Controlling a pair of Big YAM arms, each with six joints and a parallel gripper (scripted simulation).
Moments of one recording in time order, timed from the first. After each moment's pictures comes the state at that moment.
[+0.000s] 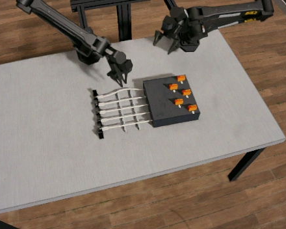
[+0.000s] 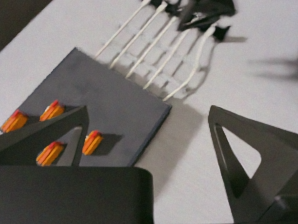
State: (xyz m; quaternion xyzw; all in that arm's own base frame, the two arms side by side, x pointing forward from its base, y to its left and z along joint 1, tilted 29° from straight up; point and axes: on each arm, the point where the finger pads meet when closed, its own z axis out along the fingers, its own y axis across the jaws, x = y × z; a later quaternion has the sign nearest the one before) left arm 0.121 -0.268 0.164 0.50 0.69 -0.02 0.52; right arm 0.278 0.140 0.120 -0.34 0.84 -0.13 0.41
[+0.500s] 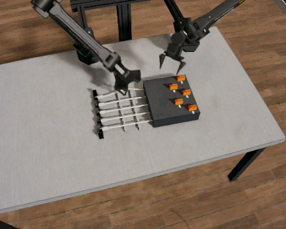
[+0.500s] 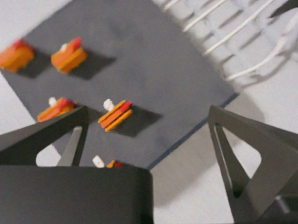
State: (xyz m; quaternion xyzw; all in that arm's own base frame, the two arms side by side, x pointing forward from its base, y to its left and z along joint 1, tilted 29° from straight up) left arm 0.223 -0.222 0.107 0.37 0.79 0.04 0.48; right arm 0.312 0.132 0.062 -0.57 0.77 -0.19 0.20
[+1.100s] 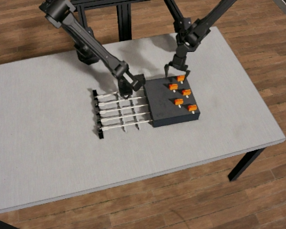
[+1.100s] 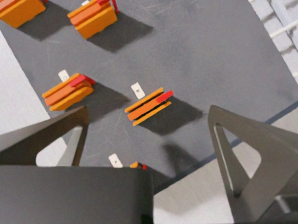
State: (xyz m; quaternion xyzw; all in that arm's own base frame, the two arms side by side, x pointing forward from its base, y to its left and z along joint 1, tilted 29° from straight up) left arm 0.267 -0.184 0.078 0.31 0.83 0.07 0.46; right arm 0.329 0.130 0.035 -0.66 0.71 -0.22 0.10
